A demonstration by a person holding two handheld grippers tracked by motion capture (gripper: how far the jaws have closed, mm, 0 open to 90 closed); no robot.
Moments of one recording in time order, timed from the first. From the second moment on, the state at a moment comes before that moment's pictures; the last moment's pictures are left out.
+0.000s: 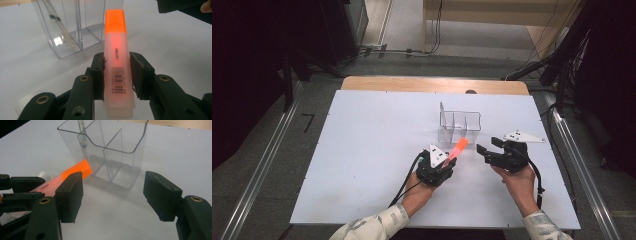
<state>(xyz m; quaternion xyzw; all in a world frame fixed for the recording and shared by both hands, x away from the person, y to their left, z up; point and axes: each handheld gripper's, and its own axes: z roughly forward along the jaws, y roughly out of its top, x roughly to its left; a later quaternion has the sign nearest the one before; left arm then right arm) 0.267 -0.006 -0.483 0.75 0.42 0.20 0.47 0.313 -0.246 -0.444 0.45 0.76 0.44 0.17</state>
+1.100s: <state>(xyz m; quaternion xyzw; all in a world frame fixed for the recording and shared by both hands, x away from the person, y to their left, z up) 0.261 -0.009 -0.480 0.74 0.41 0.20 0.49 0.326 -0.205 -0.455 0.45 0.76 0.46 0.10</state>
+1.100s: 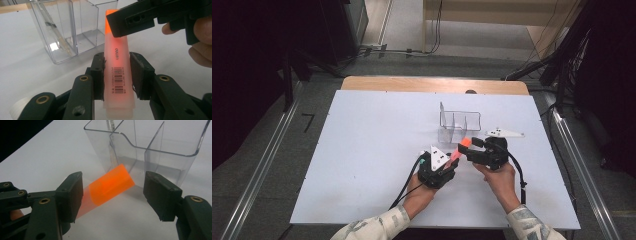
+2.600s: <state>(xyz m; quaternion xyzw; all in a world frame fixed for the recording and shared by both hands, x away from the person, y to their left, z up) 0.262 -0.009 -0.485 0.74 0.42 0.20 0.48 0.337 -0.212 -0.461 0.49 0.68 0.54 -0.08</state>
